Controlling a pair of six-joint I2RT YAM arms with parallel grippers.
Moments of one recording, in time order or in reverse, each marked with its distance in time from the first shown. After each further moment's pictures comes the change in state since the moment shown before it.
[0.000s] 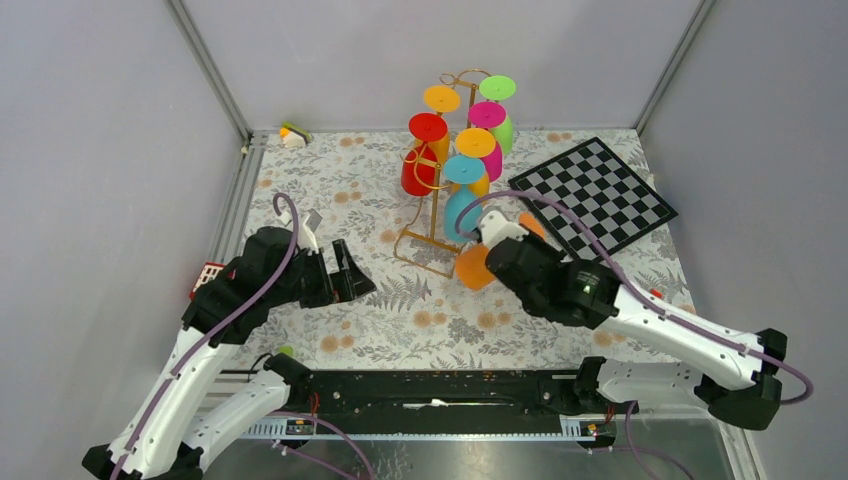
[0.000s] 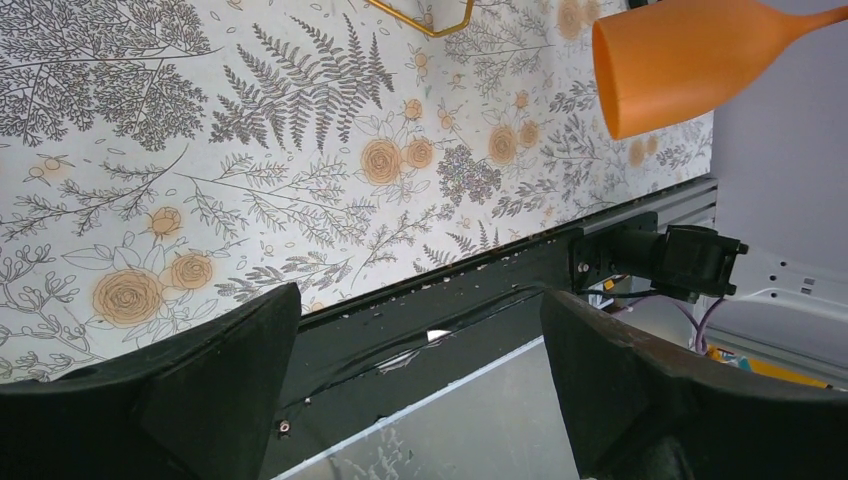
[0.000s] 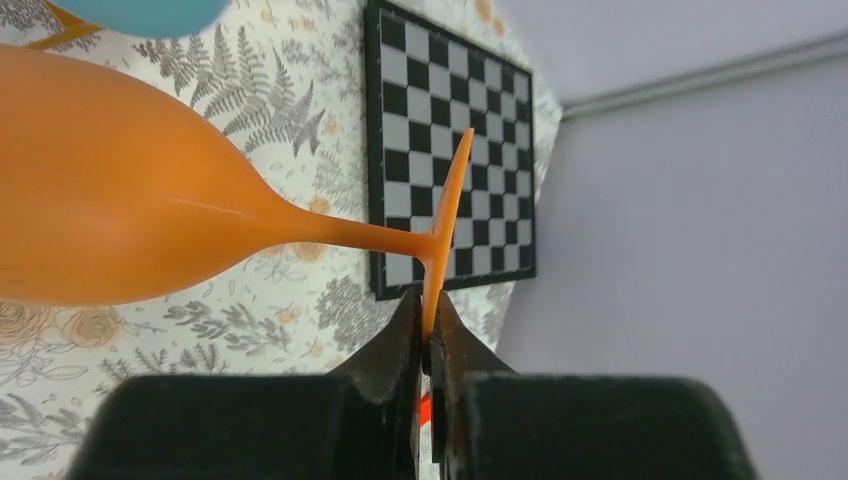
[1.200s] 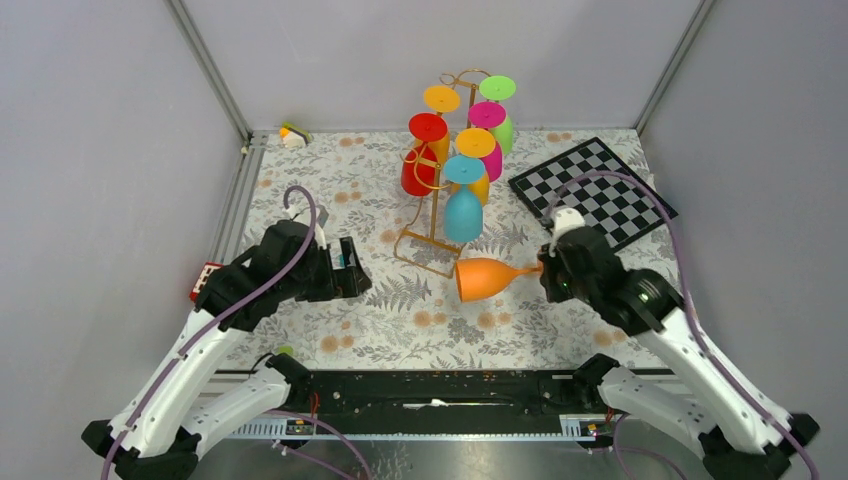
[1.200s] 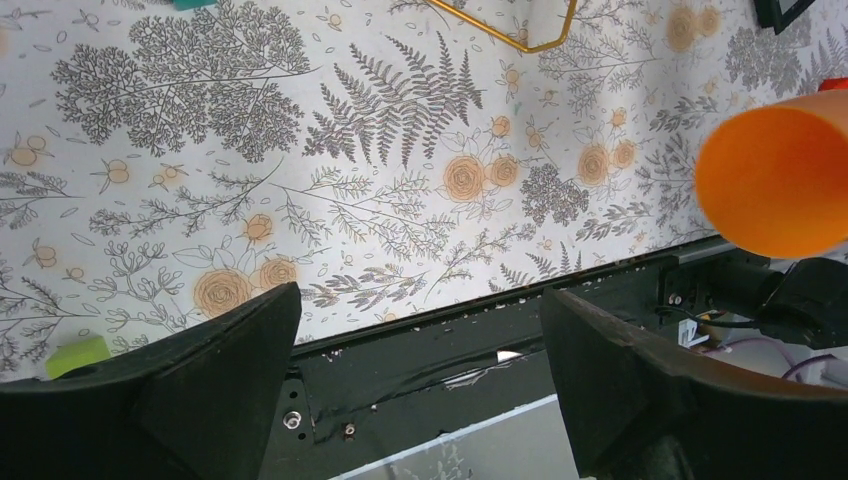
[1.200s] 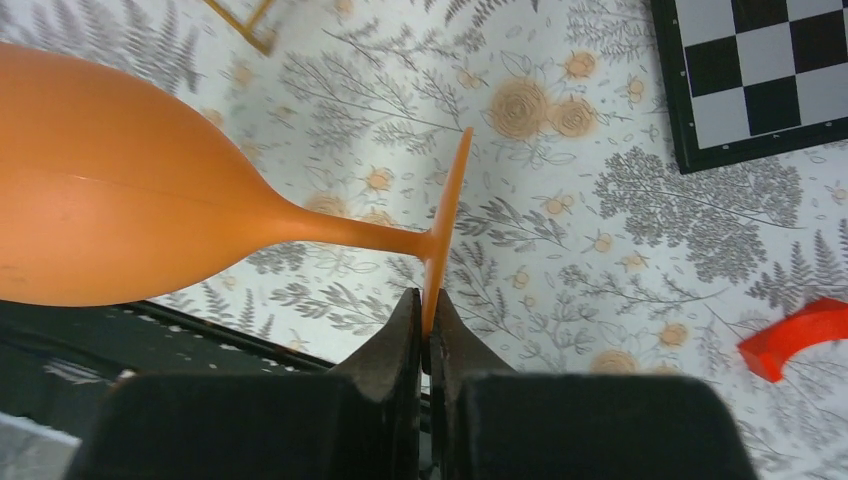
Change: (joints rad) left arm -0.103 0.084 0.050 -0.048 -0.217 0.044; right arm -0.398 -0.301 -0.148 -0.075 -0.711 0.445
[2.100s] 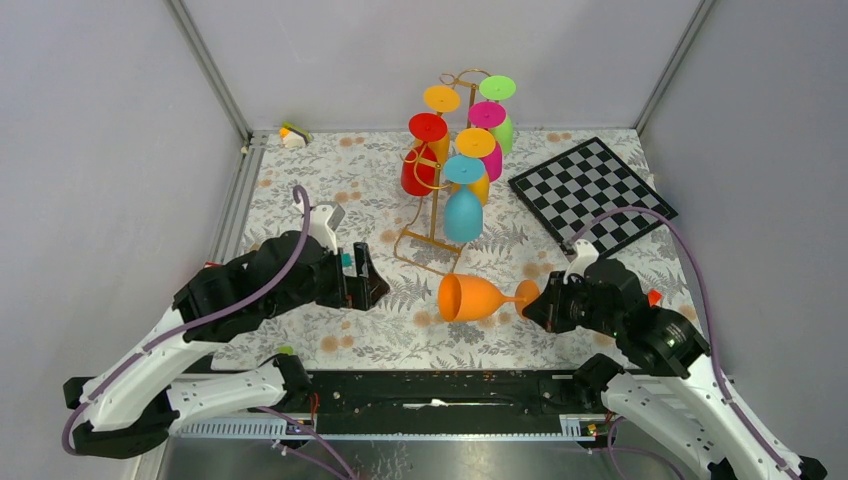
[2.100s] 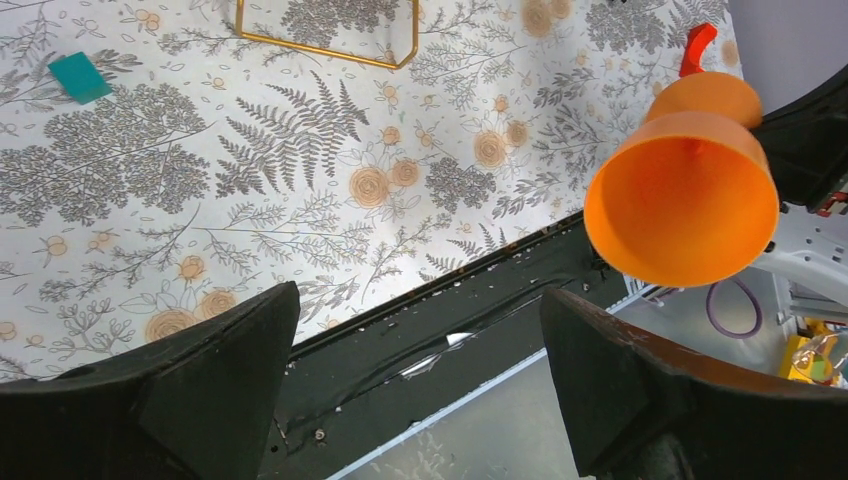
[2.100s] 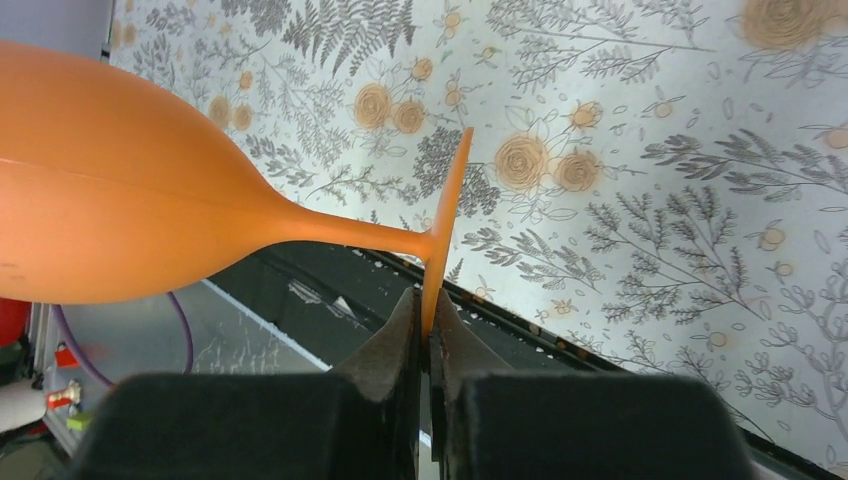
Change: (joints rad) left arm -0.396 0.031 0.205 -0.032 -0.207 -0.103; right arm 0.000 -0.211 -0.164 0.051 -0.336 0.290
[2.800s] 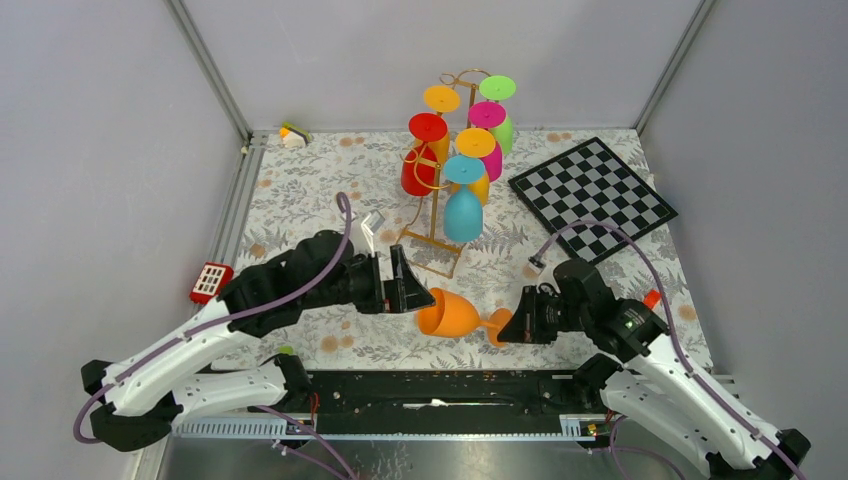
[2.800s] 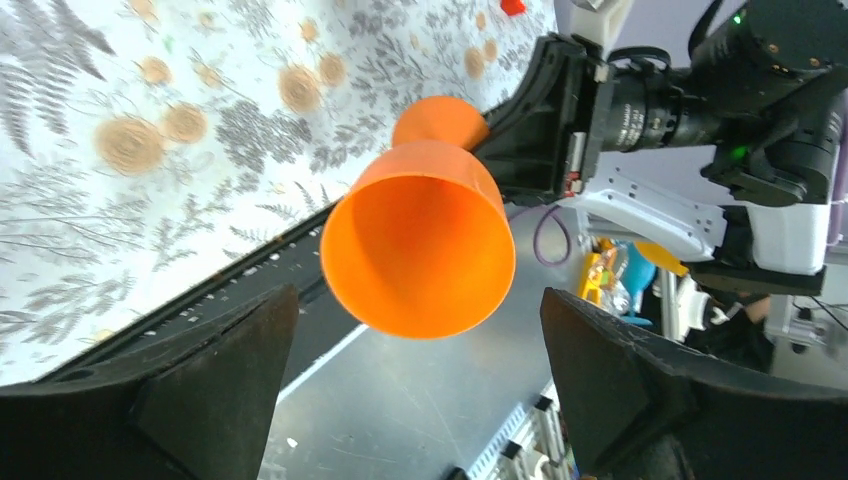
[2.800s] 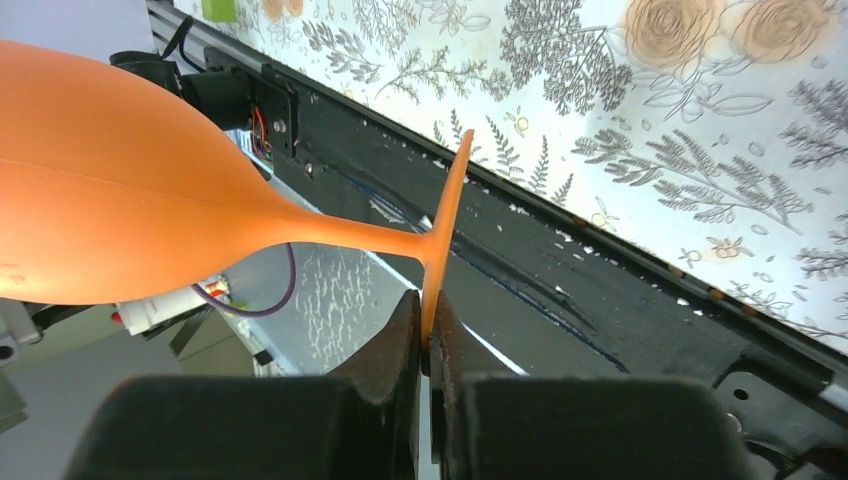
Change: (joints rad) left arm -0.018 0.042 -0.203 0.360 0.338 -0.254; right arm 0.001 0.090 -0.191 0.137 -0.308 0.225
